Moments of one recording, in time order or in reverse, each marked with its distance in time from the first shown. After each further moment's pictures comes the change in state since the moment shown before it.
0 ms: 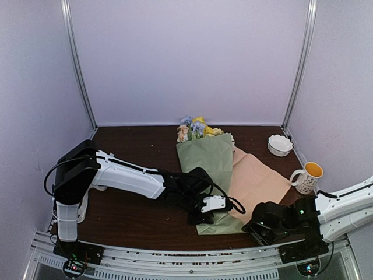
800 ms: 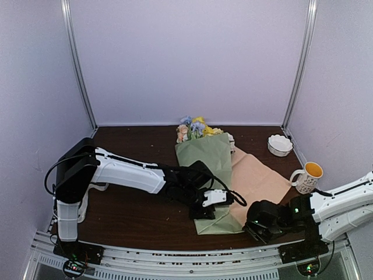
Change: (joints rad) left arm 0.029 0.006 0.053 -0.035 0.015 0.000; right arm -0.012 0.076 0.046 -0.002 0.044 -0.002
